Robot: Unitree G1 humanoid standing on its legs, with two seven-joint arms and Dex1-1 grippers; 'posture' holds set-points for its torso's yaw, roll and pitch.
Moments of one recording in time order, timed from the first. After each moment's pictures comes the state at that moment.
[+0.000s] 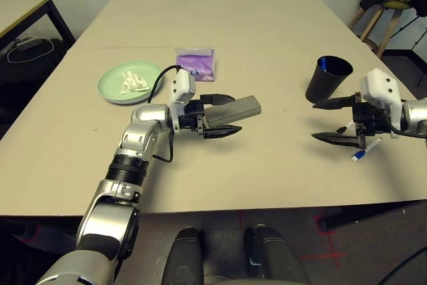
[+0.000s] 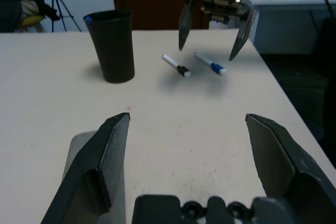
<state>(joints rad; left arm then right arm) -0.67 0.33 -0.08 0.40 -0.30 0.07 -1.32 -0.61 -0.97 0.14 0.40 0.15 -0.05 1.52</state>
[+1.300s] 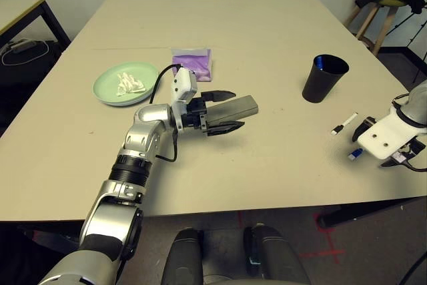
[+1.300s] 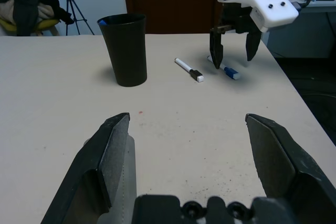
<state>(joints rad) -0.66 0.33 -0.08 0.40 -0.30 0.05 -1.25 -0.98 -0.97 0.55 1.06 -0.50 -0.98 1.45</state>
